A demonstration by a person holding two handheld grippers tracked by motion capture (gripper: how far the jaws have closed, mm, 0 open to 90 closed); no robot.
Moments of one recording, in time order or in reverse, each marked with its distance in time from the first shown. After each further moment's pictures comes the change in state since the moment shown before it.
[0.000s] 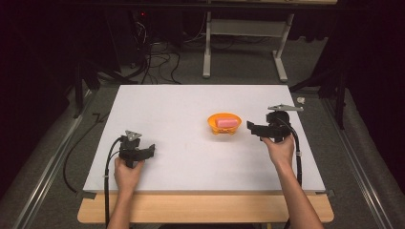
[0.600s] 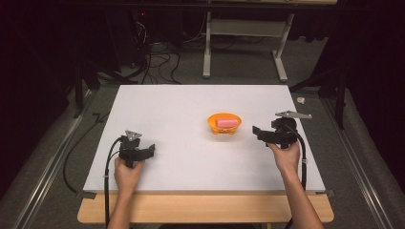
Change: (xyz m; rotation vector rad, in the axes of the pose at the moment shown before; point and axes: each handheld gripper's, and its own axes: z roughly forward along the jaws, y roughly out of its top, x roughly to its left) left arm 0.000 0.000 0.000 0.000 0.001 0.000; right arm -0.012 -0.019 -0.012 -0.012 0.003 0.027
